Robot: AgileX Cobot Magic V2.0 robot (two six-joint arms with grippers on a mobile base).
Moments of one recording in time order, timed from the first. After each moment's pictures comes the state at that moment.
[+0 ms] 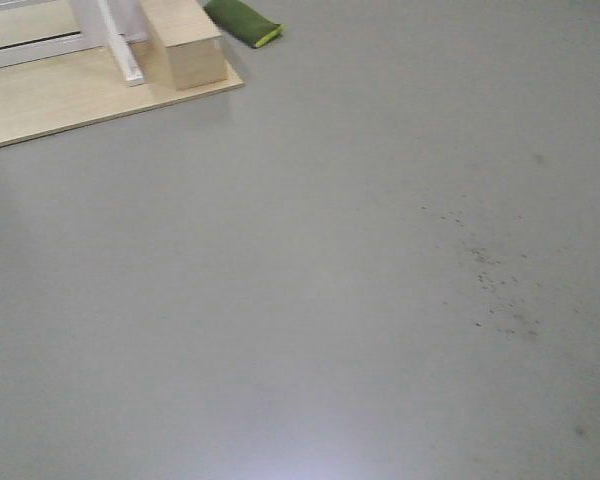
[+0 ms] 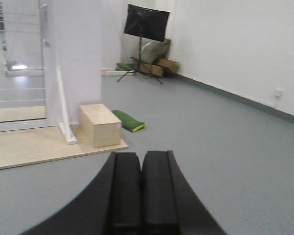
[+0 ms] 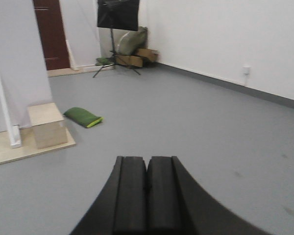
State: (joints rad) left arm -0.06 -0.01 0.03 -0.03 0.05 -0.08; right arm -0.09 -0.01 0.03 -0.01 0.10 0.05
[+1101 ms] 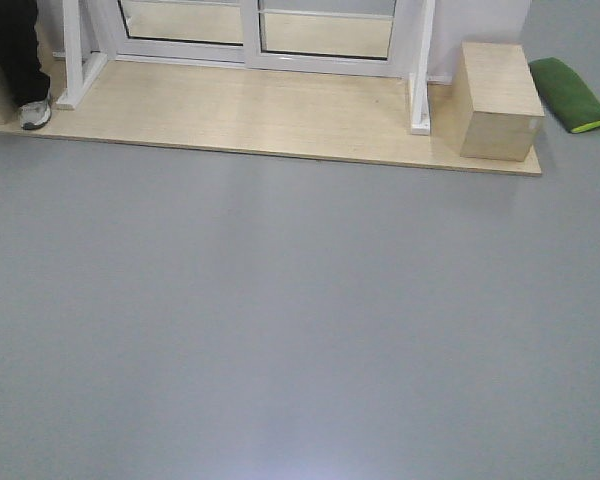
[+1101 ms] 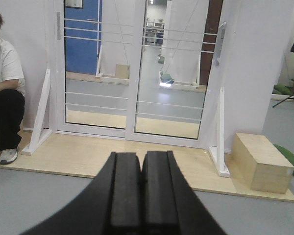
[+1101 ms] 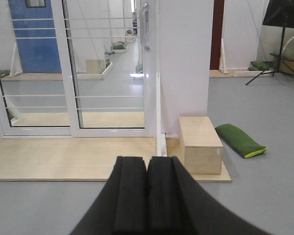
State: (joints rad) left arm -0.06 -0.01 0.03 -0.03 0.05 -0.08; right arm -0.09 -0.01 0.03 -0.01 0.10 0.05
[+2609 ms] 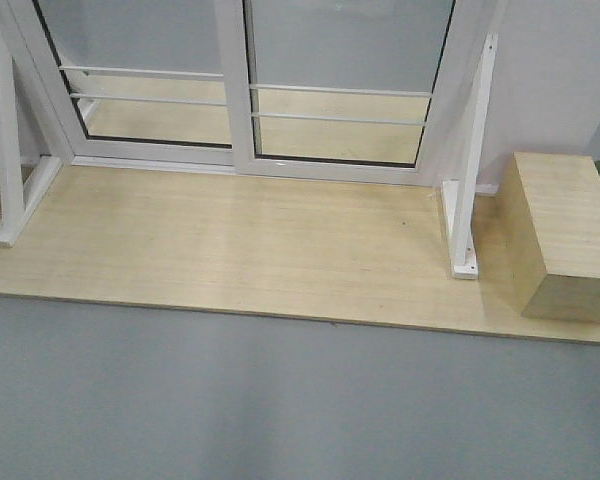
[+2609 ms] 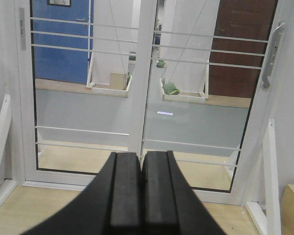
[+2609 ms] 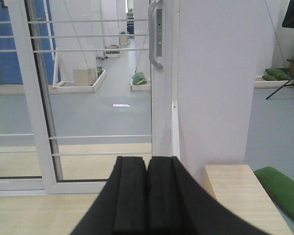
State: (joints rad) left arm -0.06 -0.01 0.03 -0.03 0.05 -0.08; right arm -0.09 -0.01 0.03 -0.01 0.10 0.05
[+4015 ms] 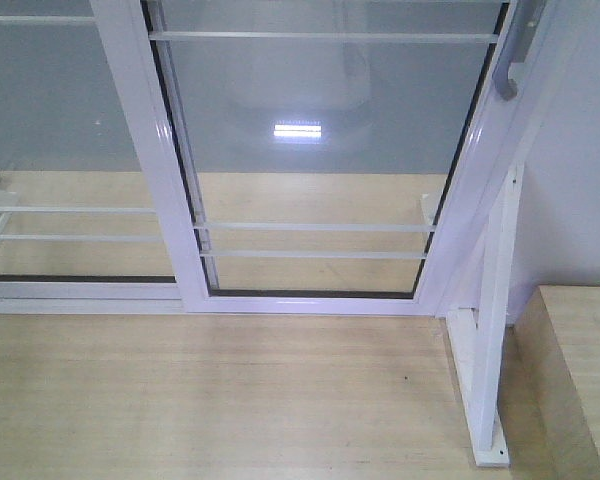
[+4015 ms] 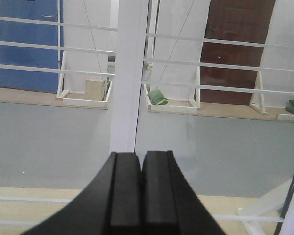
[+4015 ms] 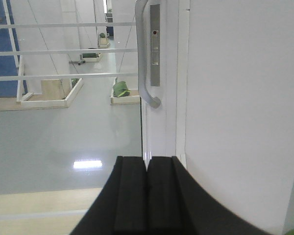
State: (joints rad) left arm -0.06 -0.01 0.03 -0.03 0.05 -0.08; right arm -0.09 -0.01 0.03 -0.01 0.10 0.05
